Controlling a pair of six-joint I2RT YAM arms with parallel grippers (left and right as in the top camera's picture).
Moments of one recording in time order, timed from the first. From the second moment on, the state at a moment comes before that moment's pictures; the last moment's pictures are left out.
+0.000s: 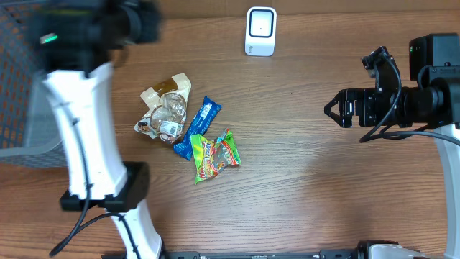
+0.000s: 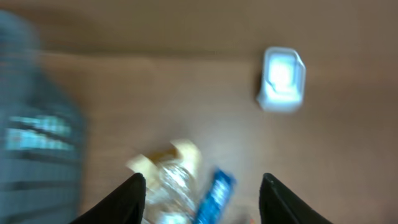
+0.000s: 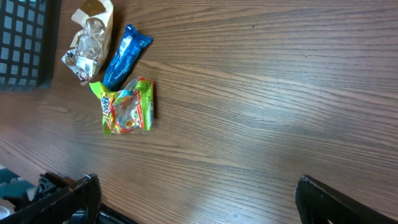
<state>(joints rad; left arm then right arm) -0.02 2.05 2.93 -1.62 0.03 -0.13 0.00 1.43 1.66 -1.42 -0.46 -0.06</state>
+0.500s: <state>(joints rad) 0.41 2.22 2.89 -1.47 -0.01 -0.17 0.00 1.43 1.66 -1.40 -0.46 -0.06</state>
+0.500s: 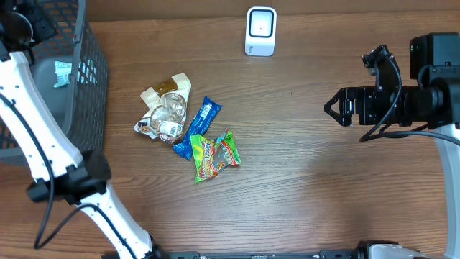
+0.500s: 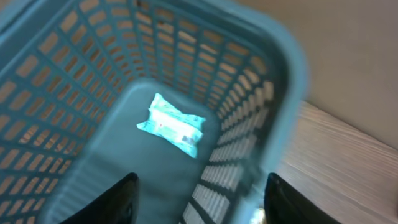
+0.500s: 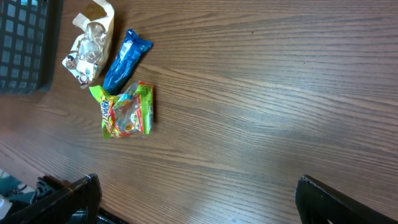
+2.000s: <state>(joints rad) 0.42 2.71 2.83 -1.27 -0.10 -0.54 0.00 1.49 1.65 -1.43 -0.46 -0.06</state>
